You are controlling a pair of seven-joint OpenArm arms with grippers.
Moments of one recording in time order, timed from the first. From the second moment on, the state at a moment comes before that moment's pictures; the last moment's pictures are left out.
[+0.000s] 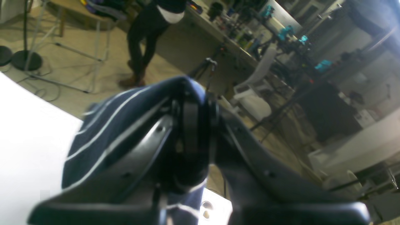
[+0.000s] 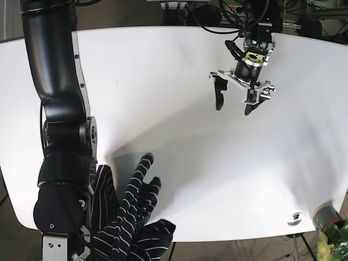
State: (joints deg) left arm 23.6 -4.8 -1.1 100.3 -4.8 -8.2 7.7; right arm 71.8 1.8 -5.3 80.3 -6.0 25.8 -57.2
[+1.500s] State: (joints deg) left arm 18.4 -4.5 -11.4 105.1 -4.8 -8.5 16.6; right arm -4.5 -5.4 5.6 114.0 -6.5 25.1 -37.8
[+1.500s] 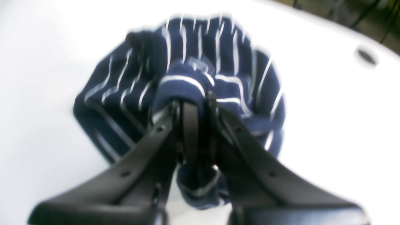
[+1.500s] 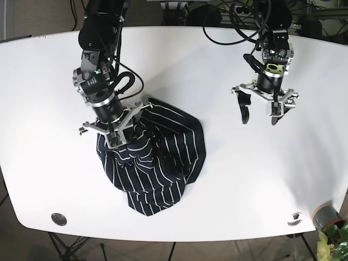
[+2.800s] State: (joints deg) left arm 18.5 -4.6 -11.7 103.5 -4.8 -8.3 16.5; right arm -0.9 -1.9 -2.8 104.4 -1.7 24.8 -36.4
